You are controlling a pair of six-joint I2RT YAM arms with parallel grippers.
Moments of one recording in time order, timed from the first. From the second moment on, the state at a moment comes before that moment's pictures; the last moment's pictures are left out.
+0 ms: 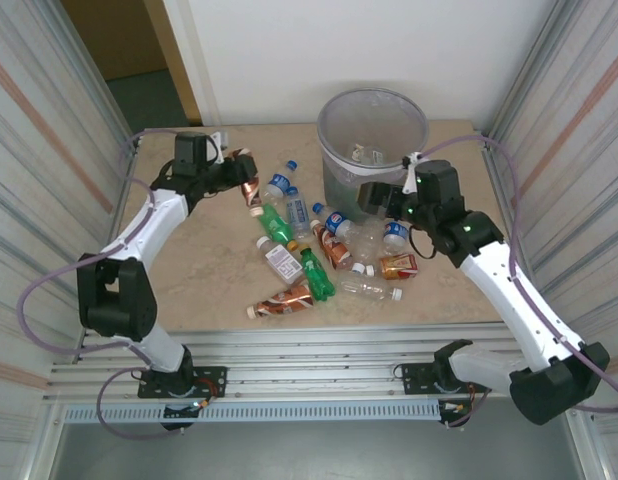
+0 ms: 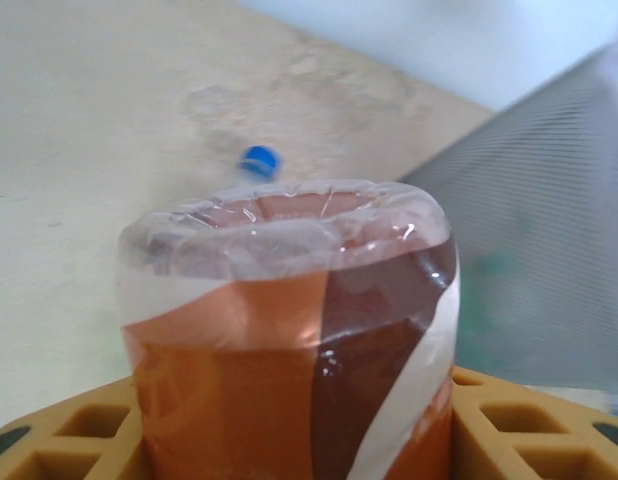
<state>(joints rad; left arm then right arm) -0.19 1.60 1.30 -0.29 0.40 -0.49 0.45 1.14 1.18 -0.56 -0.06 0.49</state>
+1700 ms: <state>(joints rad) -0.33 1.20 1.08 0.08 0.49 -0.70 0.63 1.60 1.64 -0.53 -0.15 0.33</state>
